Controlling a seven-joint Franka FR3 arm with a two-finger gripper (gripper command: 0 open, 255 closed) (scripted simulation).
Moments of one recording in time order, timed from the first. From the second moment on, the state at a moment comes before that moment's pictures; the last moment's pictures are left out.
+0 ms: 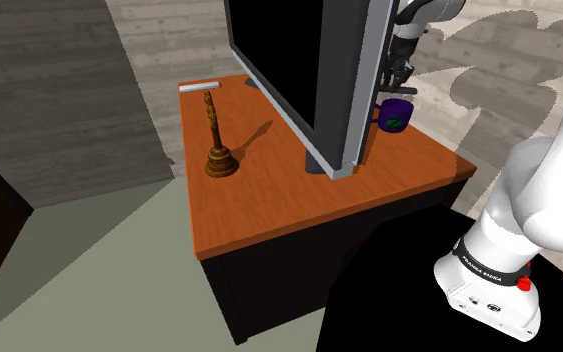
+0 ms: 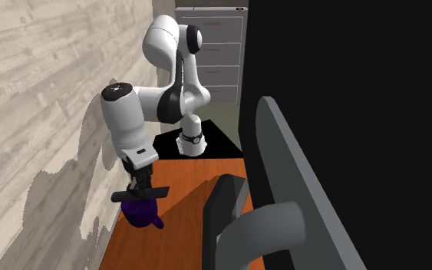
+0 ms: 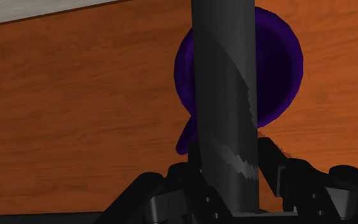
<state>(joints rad) 0.24 -0.07 -0.89 -2.04 -0.04 2.07 -1.65</state>
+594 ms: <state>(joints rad) 0.23 0.00 -0.90 -2.10 0.03 2.18 -1.70</state>
